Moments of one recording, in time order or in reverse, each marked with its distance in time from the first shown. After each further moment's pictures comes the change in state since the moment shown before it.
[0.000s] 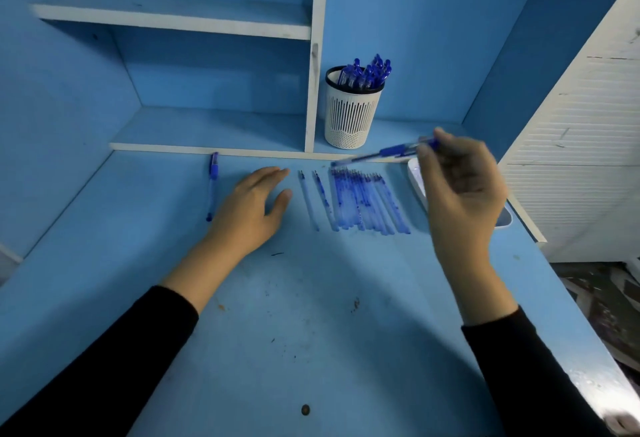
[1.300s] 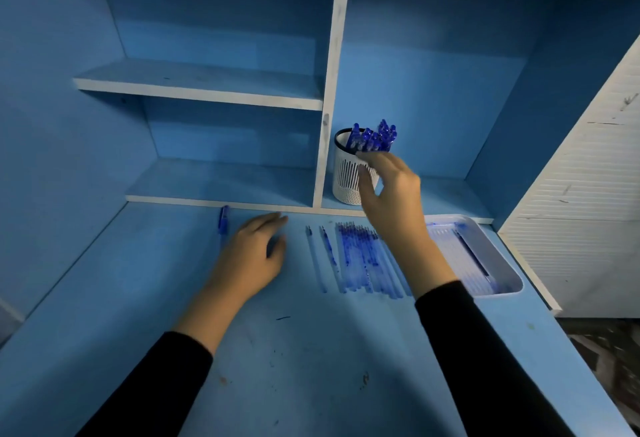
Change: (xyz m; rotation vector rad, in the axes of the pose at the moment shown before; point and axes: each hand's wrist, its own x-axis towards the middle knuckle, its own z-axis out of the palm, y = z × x) left_hand 0.022 -0.010 -0.007 0.063 0.048 -0.041; right_hand 0.070 0.052 0.079 -0.594 -0.321 -0.346
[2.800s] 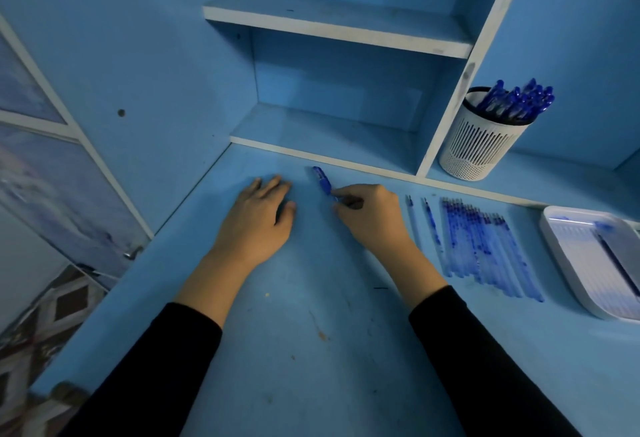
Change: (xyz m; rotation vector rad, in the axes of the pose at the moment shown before) left_hand -0.046 -0.073 -0.070 0.168 -0.119 -0.340; right_hand -0.061 -0.089 0.119 0.248 -0.621 0.433
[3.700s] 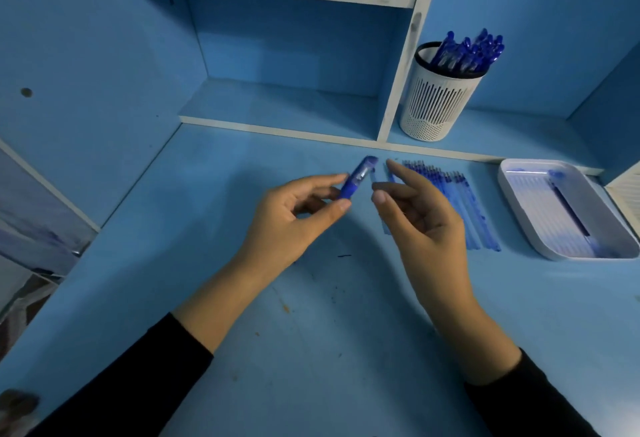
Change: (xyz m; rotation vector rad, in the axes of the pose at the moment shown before) left_hand -0.045 0.091 0.018 -1.037 -0.059 0.173; right_hand -0.105 0.015 -0.070 0.668 0.254 0.023
